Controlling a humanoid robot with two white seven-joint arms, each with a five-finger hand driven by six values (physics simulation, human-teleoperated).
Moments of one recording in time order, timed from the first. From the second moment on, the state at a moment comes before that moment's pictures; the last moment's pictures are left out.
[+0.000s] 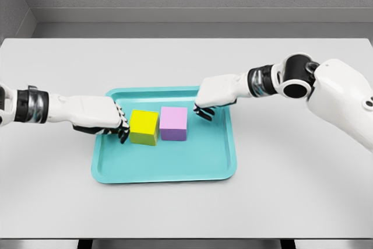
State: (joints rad) left arm -0.77 0.92 -0.94 -1.61 -0.24 -0.61 -0.61; right arm -0.98 -0.50 1.06 -1.29 0.49 -0.61 0.61
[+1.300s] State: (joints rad) left arm -0.77 0.87 -0.93 -1.54 -0.25 -0.61 -0.61; right arm -0.85 -0.80 0.70 -1.26 0.22 -0.61 0.61
